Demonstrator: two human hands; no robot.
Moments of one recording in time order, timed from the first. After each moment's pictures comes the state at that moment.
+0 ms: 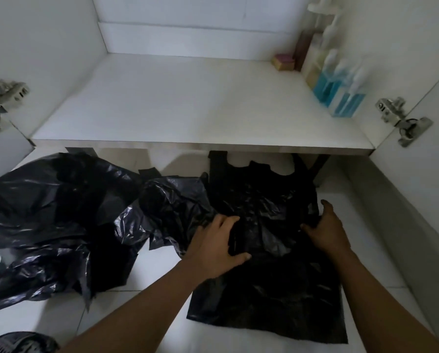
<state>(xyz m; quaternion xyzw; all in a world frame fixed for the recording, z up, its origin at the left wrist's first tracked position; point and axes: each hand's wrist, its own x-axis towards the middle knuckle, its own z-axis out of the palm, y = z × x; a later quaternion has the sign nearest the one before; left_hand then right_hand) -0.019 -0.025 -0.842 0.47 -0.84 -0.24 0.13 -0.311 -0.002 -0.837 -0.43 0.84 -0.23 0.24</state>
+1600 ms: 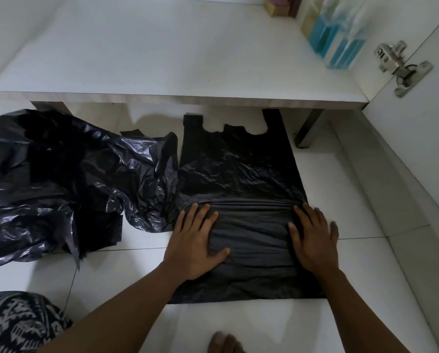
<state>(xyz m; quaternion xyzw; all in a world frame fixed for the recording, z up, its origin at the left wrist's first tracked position) 0.011 0.041 -0.907 0.49 -0.86 -0.14 0.07 -0.293 0.110 -0.901 -0.57 0.81 -0.10 0.08</state>
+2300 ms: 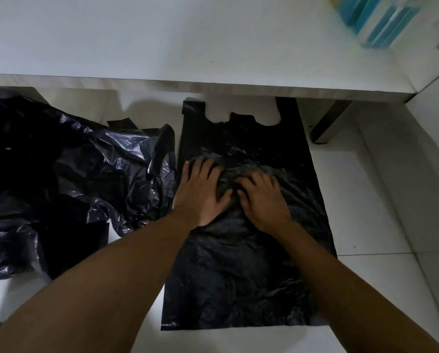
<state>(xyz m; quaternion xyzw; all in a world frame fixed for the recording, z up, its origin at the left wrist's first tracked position) -0.033 -0.089 -0.912 0.50 -0.86 -0.08 0.05 -0.219 -0.037 -0.909 -0.75 0.66 -0.09 0.03</state>
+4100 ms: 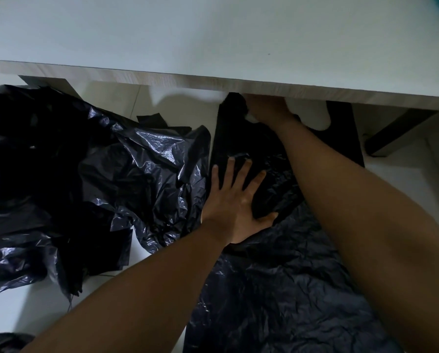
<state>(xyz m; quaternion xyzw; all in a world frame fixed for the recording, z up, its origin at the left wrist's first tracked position) -0.036 -0.094 -0.913 0.51 -0.85 -0.11 0.00 -0.162 -0.268 -0.851 -0.68 0.65 -0.21 0.27</state>
